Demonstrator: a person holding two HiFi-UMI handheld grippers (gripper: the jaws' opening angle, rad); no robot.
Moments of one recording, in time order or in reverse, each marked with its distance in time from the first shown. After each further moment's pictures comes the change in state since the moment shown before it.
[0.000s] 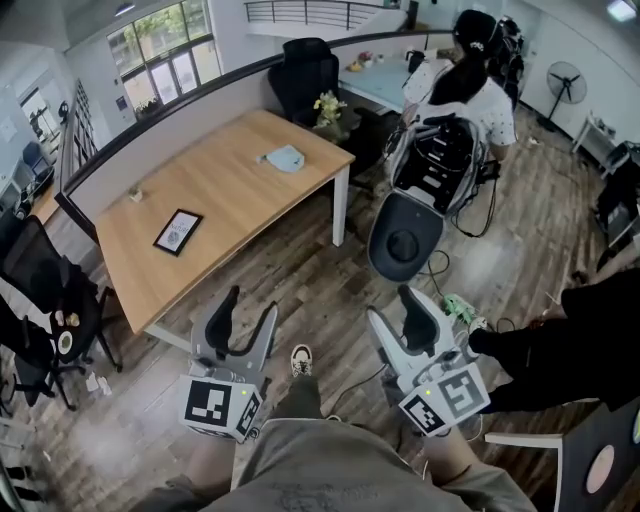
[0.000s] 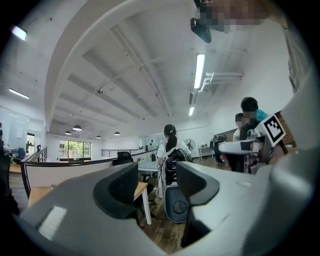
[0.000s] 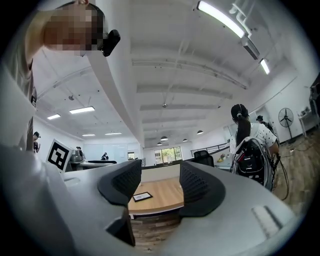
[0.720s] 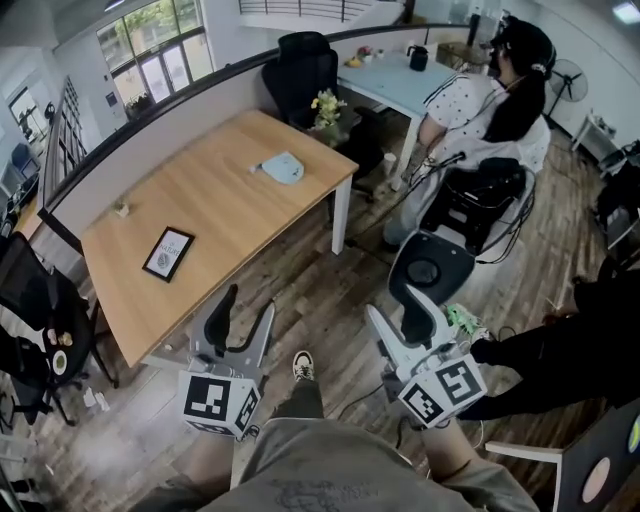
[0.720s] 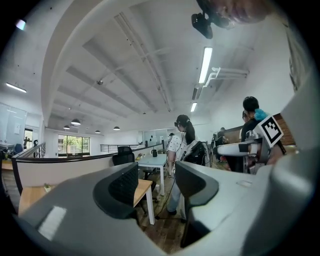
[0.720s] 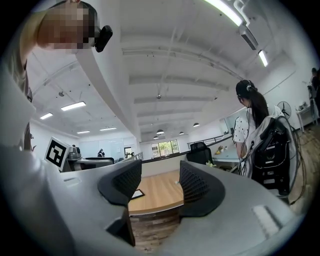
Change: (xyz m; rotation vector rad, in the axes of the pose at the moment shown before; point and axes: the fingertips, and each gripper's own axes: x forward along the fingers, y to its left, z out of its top) left arm 0.115 0.082 -0.030 -0.023 0.052 -0.016; right arm 0.126 -0.071 -0.034 0.044 0.079 -0.035
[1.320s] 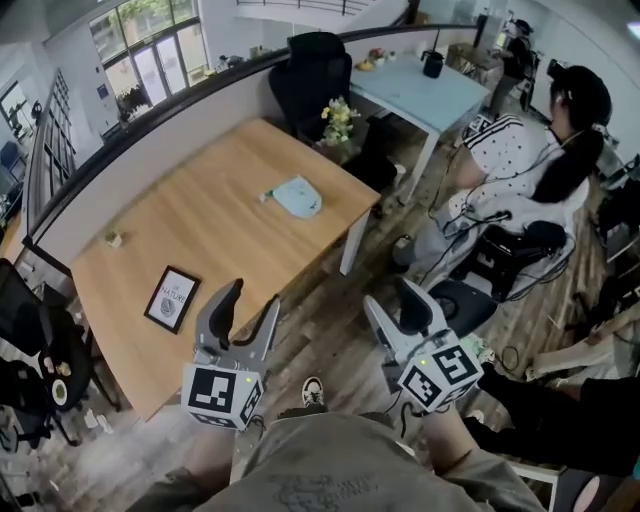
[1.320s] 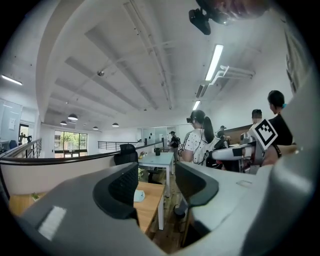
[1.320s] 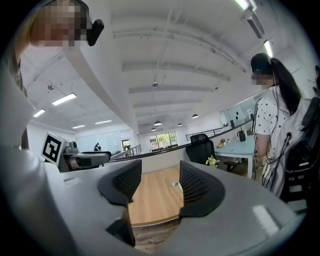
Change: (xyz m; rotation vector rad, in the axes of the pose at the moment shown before) left arm 0.152 0.164 0.001 -0.016 0.024 -0.032; right arm 0.229 -0.053 -0.002 0.013 0.102 -0.014
